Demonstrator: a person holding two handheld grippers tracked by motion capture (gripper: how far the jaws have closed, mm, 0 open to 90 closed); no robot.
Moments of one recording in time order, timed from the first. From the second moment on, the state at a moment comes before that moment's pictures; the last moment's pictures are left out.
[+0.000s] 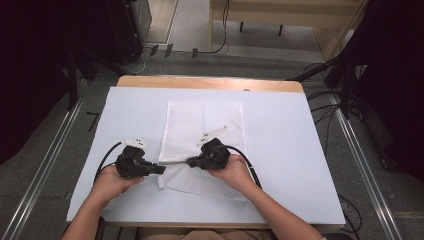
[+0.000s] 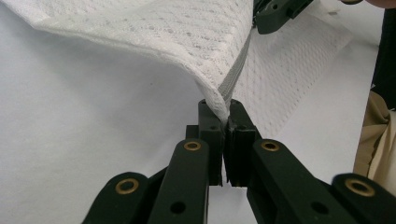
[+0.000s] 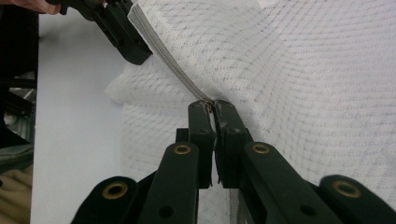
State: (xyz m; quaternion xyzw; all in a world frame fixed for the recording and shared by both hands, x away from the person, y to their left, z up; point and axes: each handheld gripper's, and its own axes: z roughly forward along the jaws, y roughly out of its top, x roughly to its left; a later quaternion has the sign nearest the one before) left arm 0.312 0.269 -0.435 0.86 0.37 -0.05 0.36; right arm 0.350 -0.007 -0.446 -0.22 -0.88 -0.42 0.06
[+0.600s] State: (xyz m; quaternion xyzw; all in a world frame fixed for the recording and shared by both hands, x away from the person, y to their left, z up) left arm 0.312 0.272 -0.437 0.85 0.37 -0.06 0.36; right arm 0.351 -0.021 -0.446 -0.24 -0.88 -0.41 0.06
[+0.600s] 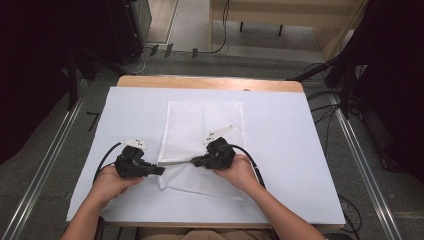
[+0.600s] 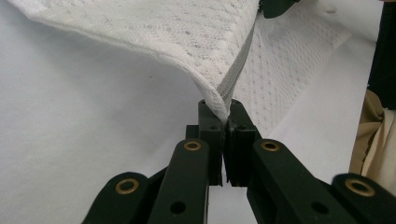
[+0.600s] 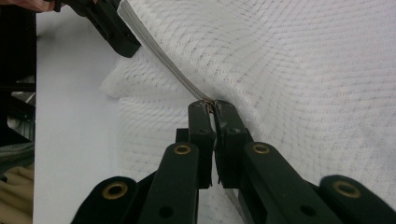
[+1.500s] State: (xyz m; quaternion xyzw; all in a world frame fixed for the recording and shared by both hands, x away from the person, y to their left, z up) left arm 0.310 0.275 -0.437 0.86 0.37 -0.06 0.35; right arm 0.350 -0.050 -0.447 -0.26 -0.88 -0.40 0.05
